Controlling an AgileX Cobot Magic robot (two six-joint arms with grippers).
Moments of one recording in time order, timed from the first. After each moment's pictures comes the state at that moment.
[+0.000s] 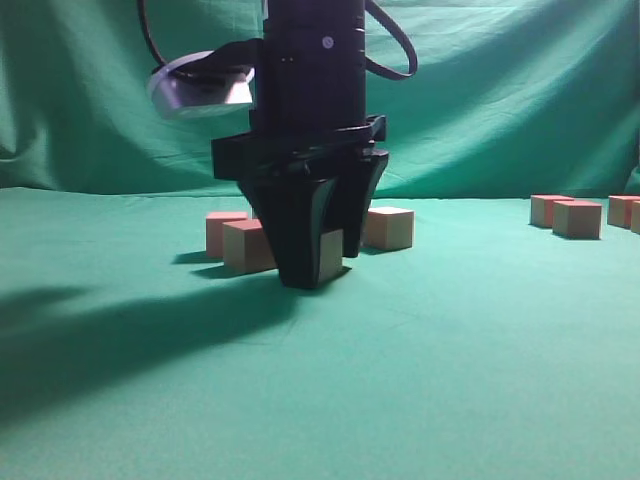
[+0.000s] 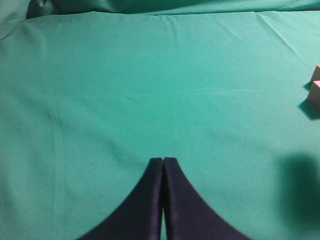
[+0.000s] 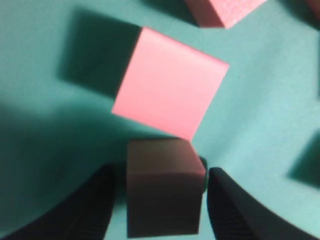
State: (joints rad) left arm -0.01 -0.01 0.02 0.02 0.35 0.01; right arm 0.80 2.12 -1.59 -0.13 1.06 -0.22
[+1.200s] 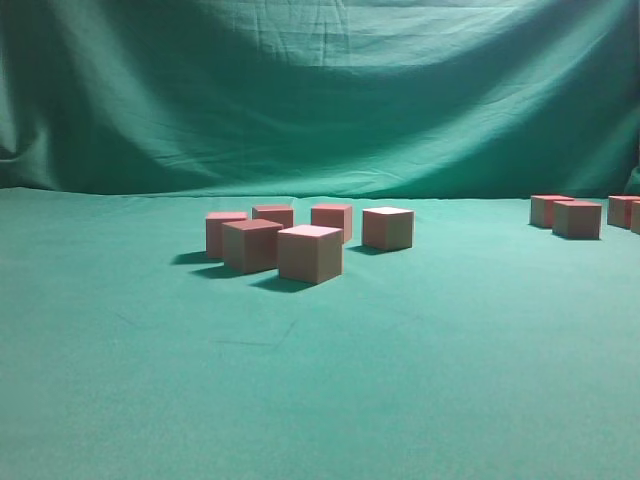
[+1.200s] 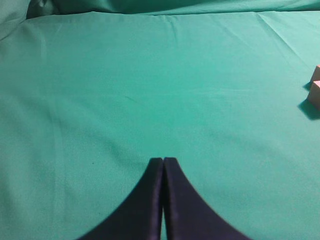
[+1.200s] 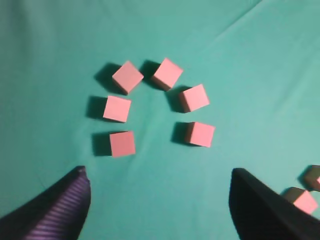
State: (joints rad) left arm -0.01 -0.01 0.02 0.02 0.35 0.01; right arm 0.79 1.65 -1.73 -0.17 1.25 -0.11
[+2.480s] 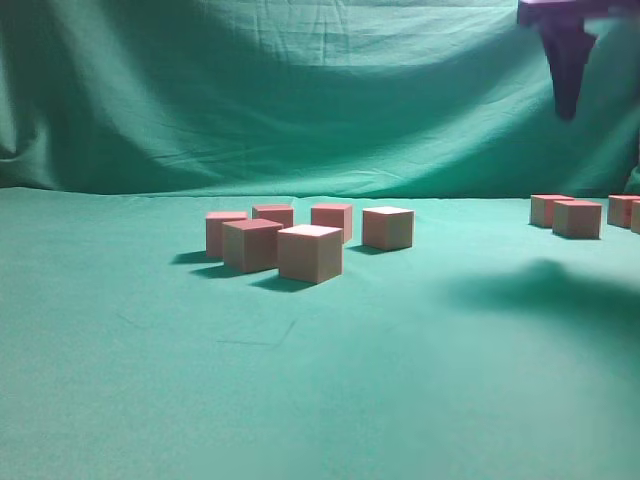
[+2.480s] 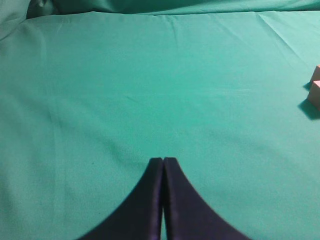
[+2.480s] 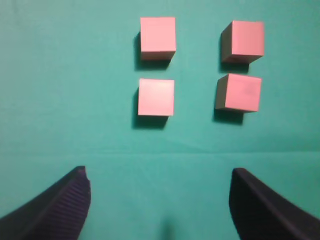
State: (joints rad) left arm -0.01 -0.01 0.02 0.02 0.35 0.01; right arm 0.22 1.78 -1.39 -0.21 0.90 0.30
